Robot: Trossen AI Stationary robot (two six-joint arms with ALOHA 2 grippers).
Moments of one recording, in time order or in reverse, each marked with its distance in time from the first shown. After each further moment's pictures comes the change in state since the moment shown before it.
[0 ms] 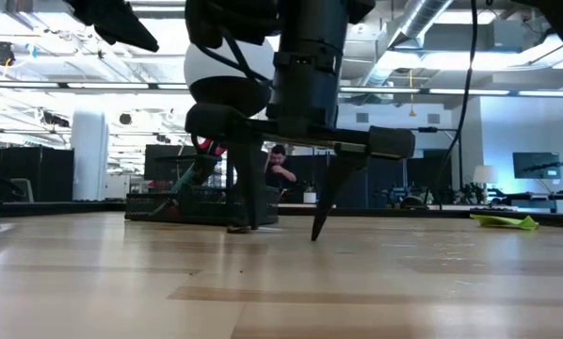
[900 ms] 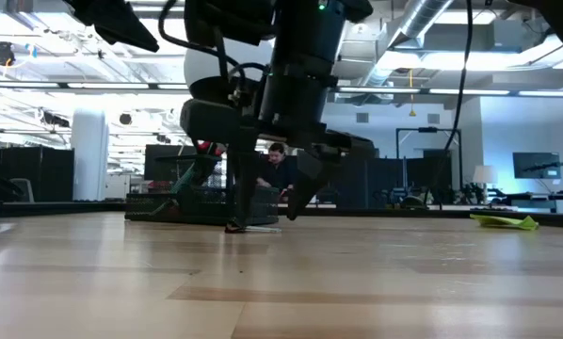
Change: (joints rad) left arm 0.000 0.000 0.000 0.002 0.000 0.008; right arm -0.003 -0.003 -0.003 0.040 0.239 -0.689
